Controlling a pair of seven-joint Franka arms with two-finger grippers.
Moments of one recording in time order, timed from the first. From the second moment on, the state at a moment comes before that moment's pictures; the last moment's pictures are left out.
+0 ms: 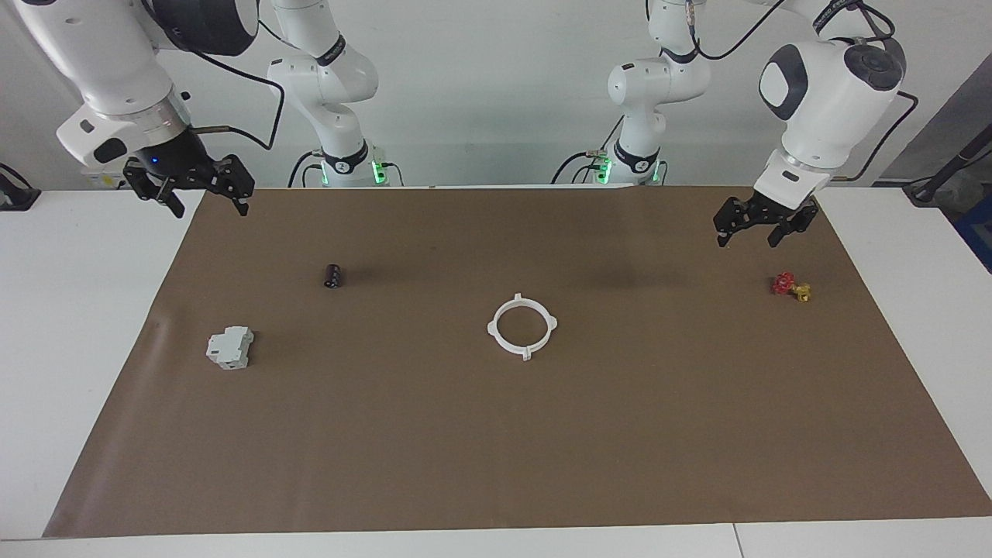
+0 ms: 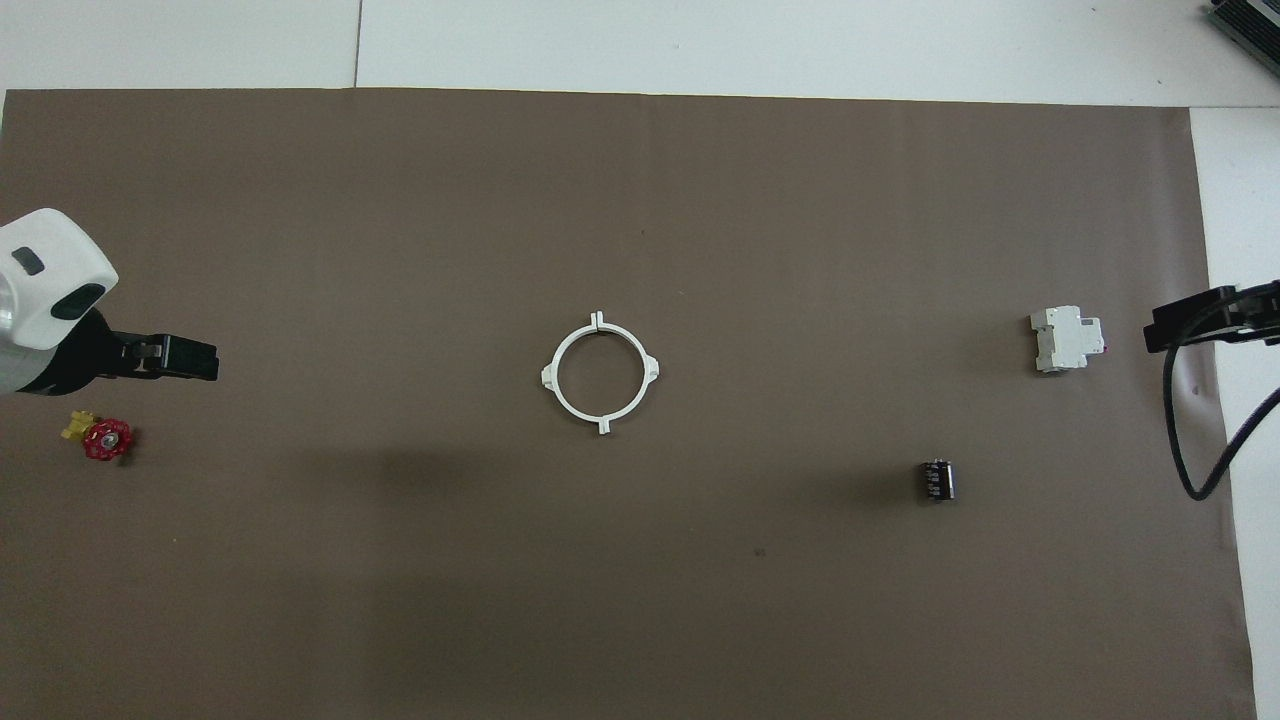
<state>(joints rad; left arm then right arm) 0.11 -0.11 -0.13 -1.95 -0.03 1.86 0.08 0.04 0.01 -0.11 -1.56 -0.04 1.52 -0.10</state>
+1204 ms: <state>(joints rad) 0.12 -0.05 -0.12 -1.55 -0.03 1.46 0.09 0.04 0.01 -0.11 -1.56 -0.04 1.52 -0.10</state>
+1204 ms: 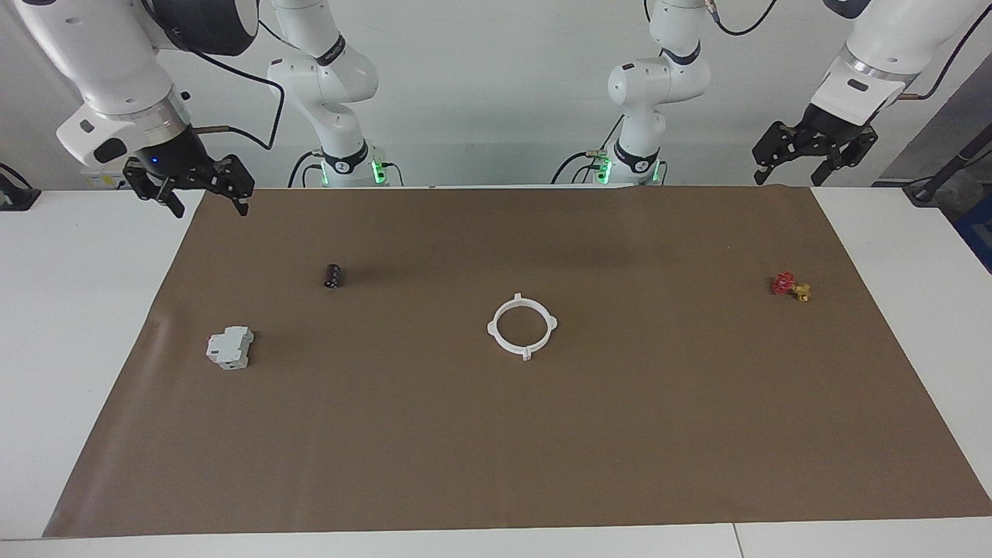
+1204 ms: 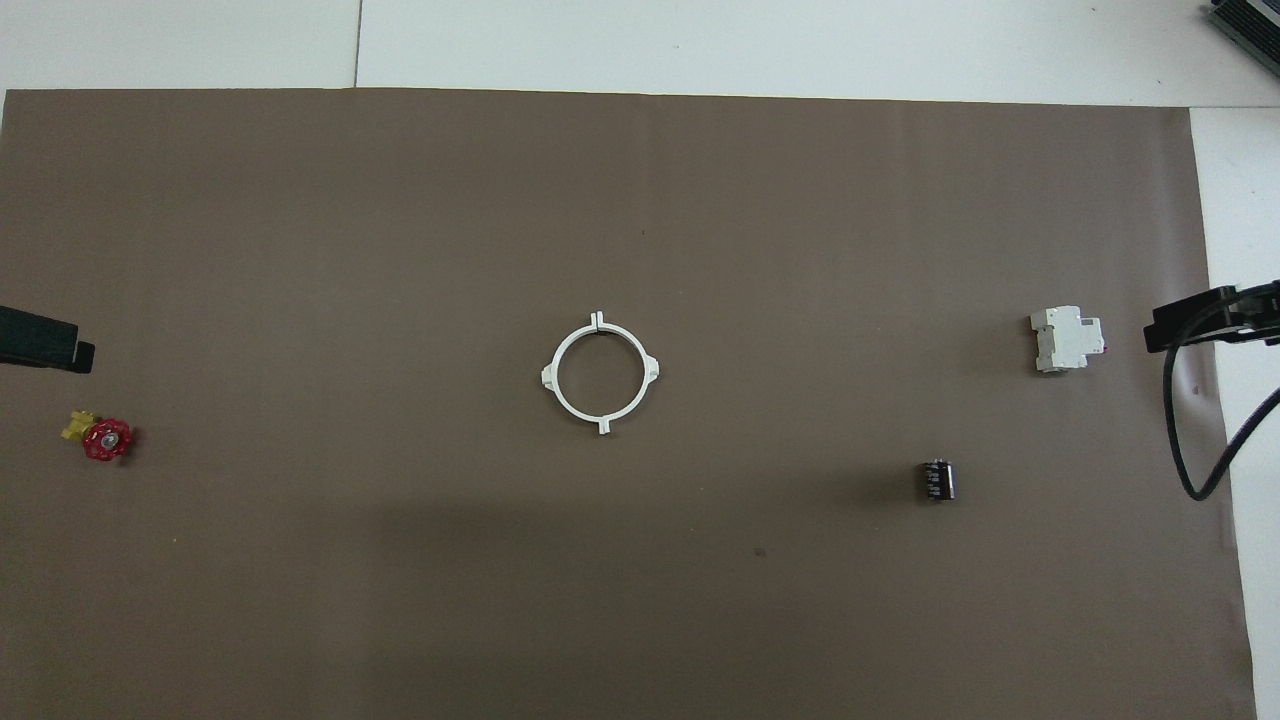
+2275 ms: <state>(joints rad) 0.12 -0.07 -0.12 -1.62 -0.03 1.51 0.09 0.04 0.01 -0.11 -1.56 -0.04 1.52 -0.10</state>
